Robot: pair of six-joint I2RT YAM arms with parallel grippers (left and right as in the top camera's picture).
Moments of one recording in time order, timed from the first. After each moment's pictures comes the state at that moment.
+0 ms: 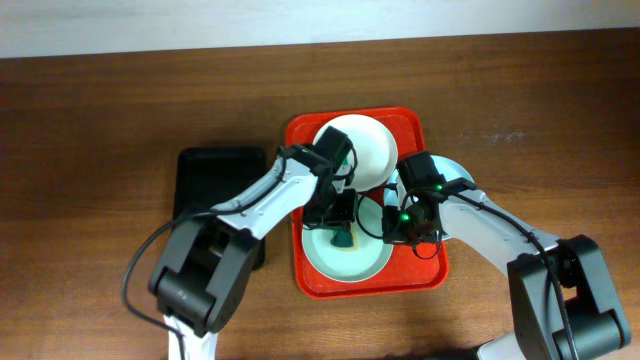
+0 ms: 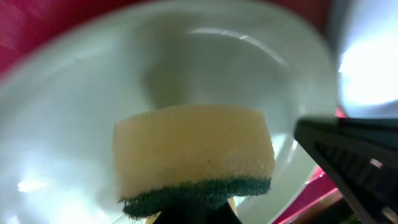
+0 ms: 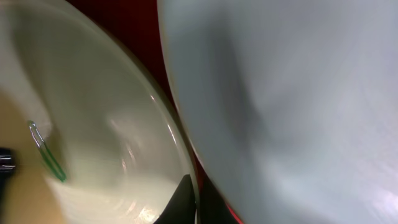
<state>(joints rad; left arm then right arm) -0.62 2.06 1.43 -0.84 0.42 -0.48 0.29 1.67 0.87 -0.62 -0.25 0.37</state>
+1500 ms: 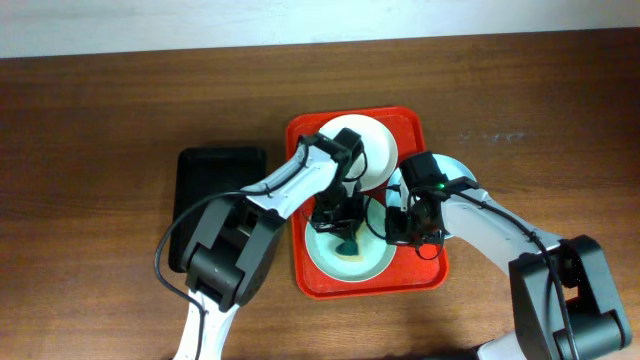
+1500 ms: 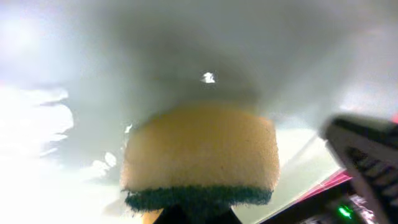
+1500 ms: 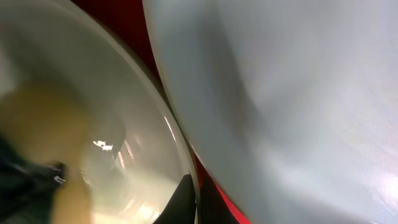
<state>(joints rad) -0.63 2.24 1.66 -1.12 0.44 -0.47 0.28 1.67 0.87 -0.65 -0.24 0.37</state>
